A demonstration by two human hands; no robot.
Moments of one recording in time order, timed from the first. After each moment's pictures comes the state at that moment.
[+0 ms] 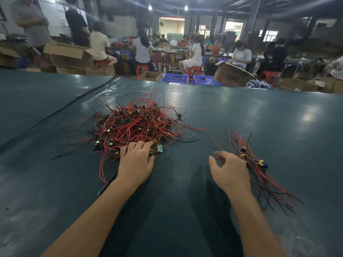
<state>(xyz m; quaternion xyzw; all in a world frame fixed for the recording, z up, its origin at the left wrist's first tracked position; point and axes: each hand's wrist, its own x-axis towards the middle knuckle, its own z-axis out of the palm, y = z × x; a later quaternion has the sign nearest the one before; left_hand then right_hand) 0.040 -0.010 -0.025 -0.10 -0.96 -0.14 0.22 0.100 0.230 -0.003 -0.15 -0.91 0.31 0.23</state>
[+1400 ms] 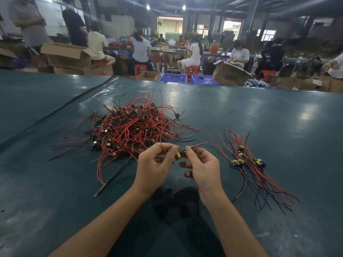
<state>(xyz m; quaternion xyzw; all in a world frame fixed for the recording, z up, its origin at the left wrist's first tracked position) 0.075 0.038 -0.008 -0.22 -0.71 -0.63 0.22 0.103 0.166 0.006 -0.09 -0.63 0.75 0.15</state>
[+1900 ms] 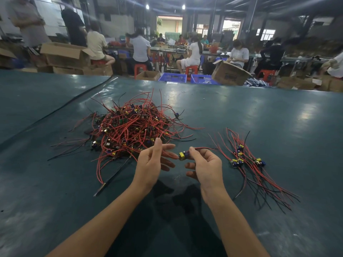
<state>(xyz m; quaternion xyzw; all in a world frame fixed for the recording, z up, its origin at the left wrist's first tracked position) 0.072 0.038 -0.005 -0.12 -0.67 -0.73 0.07 0.098 0.175 0.003 -0.12 -0.62 0.76 0.15</state>
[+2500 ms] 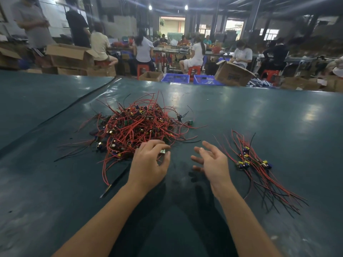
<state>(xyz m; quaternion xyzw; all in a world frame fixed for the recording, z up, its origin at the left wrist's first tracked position) 0.057 0.010 -0.016 -0.19 -0.88 -0.32 0.30 0.070 0.188 -0.007 -0.13 -0.64 0.74 0.13</state>
